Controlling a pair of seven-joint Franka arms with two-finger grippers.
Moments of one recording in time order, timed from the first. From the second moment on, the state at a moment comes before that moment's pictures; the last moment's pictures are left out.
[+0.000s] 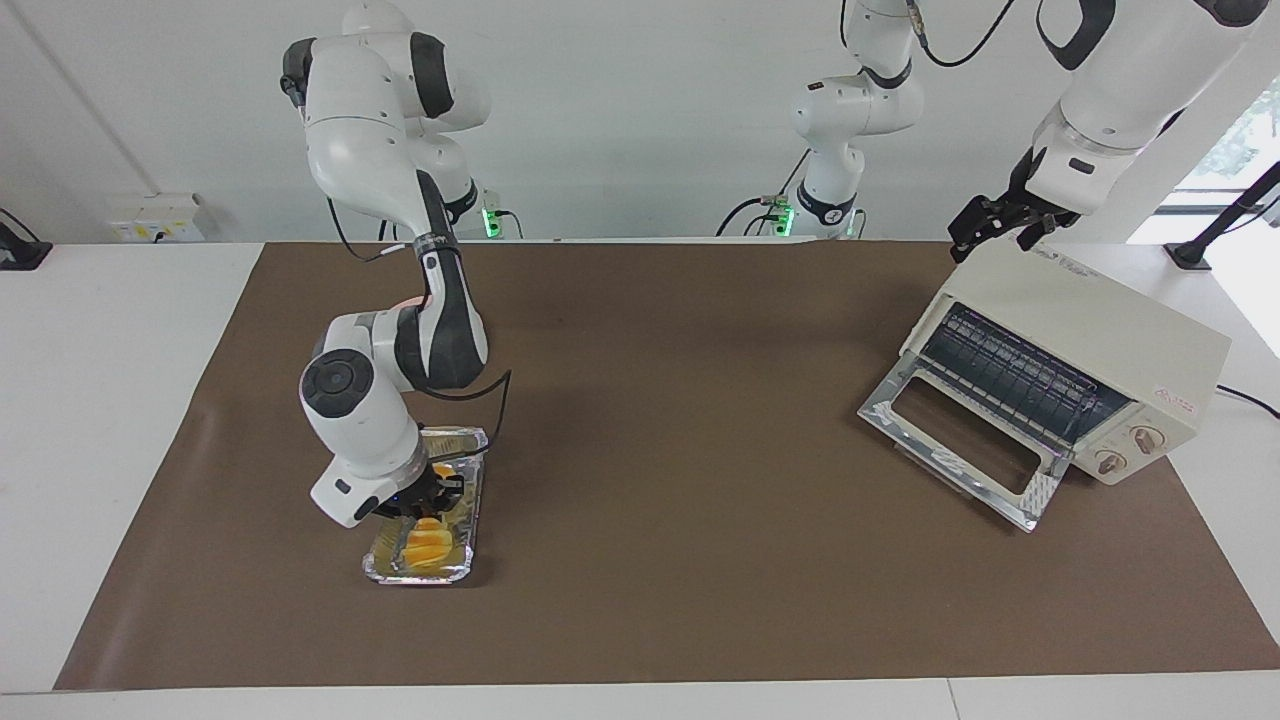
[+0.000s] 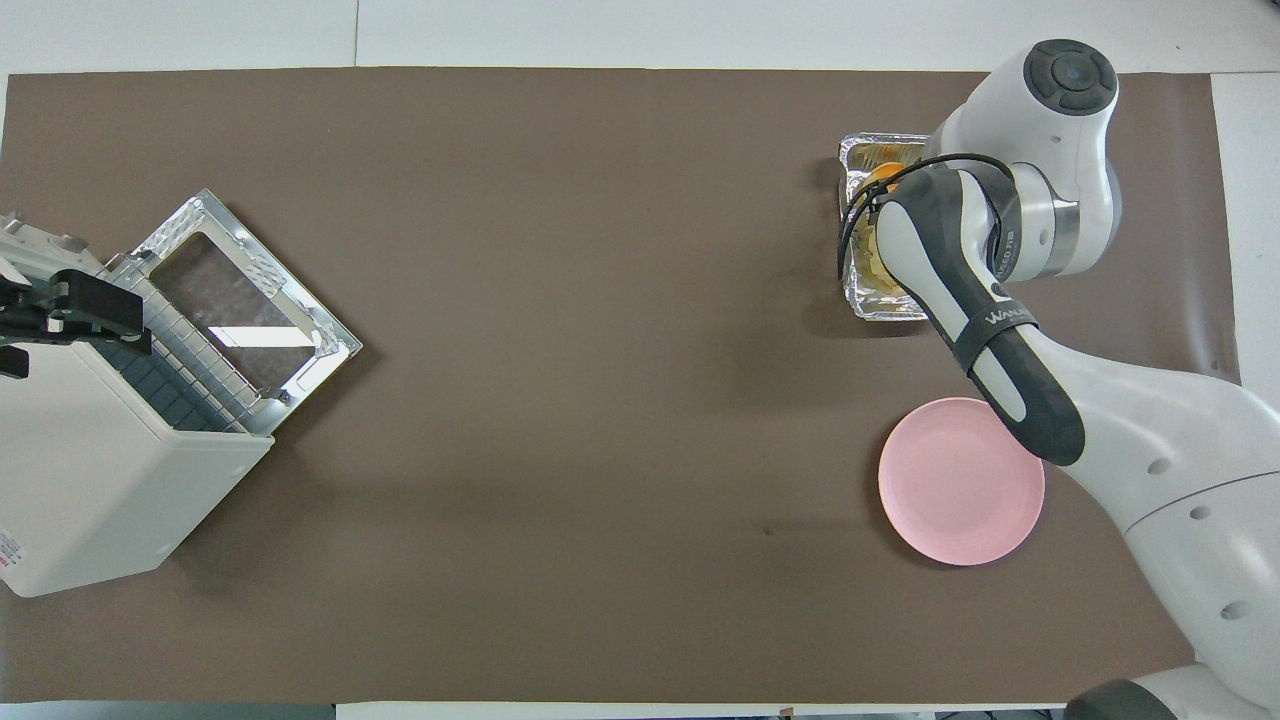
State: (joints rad) left arm 0.06 -0.01 -0.13 -1.54 0.00 1.40 -0.18; right arm 0.13 0.63 -0.04 -1.44 0.02 2.08 -0.01
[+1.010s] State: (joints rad) left arm 0.06 -0.01 -0.13 -1.54 0.00 1.40 -0.18; right arm 0.06 0.59 -0.05 -1.45 0.01 2.09 -0.12
